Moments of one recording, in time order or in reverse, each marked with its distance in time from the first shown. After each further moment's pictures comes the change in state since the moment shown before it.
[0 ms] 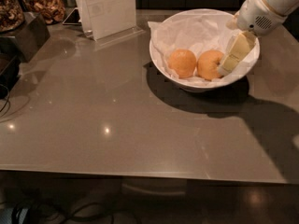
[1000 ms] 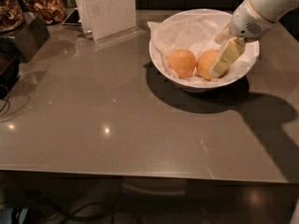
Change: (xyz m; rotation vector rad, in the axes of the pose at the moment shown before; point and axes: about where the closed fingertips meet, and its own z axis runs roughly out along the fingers) arm 0.000 -0.001 0.027 -0.067 -0.009 0.008
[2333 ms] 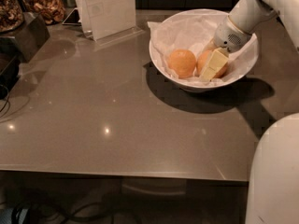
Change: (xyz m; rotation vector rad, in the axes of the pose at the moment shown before) arm 0.001 -0.013 0.065 -0.152 0.010 0.018
